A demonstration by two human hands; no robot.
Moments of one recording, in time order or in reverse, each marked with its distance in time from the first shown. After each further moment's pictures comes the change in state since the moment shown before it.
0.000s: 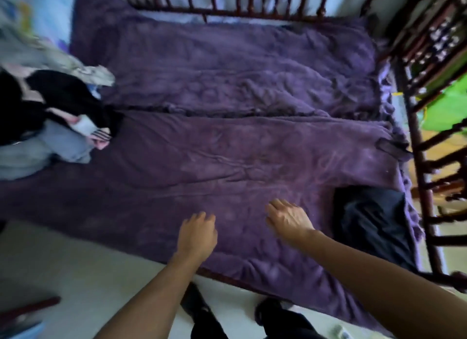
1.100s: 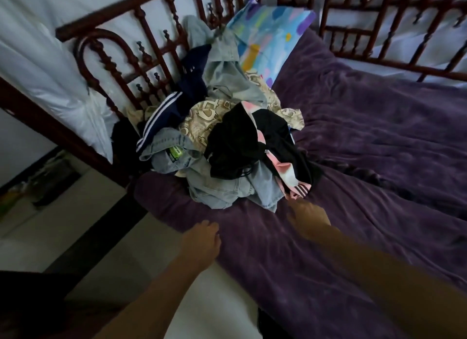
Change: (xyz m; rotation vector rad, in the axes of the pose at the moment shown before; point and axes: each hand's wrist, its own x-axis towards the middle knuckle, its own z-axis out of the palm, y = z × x) left_hand 0.021 -0.615 -0.093 -0.225 0.117 -0.374; right_hand 0.474 -0.470 0.017 0.087 -0.086 -0.129
